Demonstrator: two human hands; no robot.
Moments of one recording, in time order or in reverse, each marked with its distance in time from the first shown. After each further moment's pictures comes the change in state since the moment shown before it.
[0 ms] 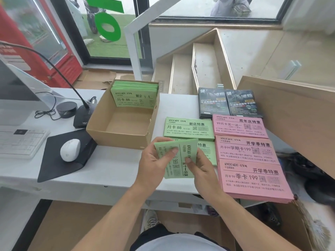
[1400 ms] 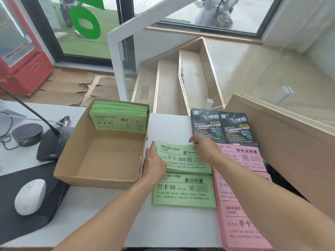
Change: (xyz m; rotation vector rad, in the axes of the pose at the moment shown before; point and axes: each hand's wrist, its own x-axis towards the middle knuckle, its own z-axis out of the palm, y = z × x) left_hand 0.184 -0.068 -0.004 0.783 0.064 -0.383; right_hand 0.239 -0.012 -0.079 -1.205 -0.008 0.277
